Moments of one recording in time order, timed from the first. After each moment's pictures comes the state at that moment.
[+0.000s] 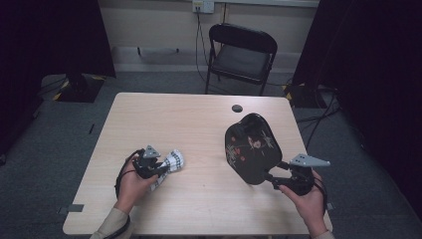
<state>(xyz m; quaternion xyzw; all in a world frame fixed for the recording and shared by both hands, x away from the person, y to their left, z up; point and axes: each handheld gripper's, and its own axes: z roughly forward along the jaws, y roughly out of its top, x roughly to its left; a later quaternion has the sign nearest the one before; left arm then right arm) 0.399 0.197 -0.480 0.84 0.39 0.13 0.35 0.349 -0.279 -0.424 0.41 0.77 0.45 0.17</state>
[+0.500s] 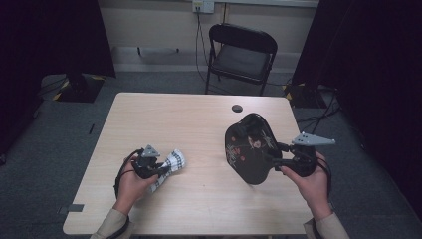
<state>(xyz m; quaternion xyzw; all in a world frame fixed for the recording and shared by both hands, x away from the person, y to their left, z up) 0.395 0.195 -0.472 0.84 0.39 0.12 0.36 0.371 -0.268 -0.363 0.39 0.78 0.46 0.17</state>
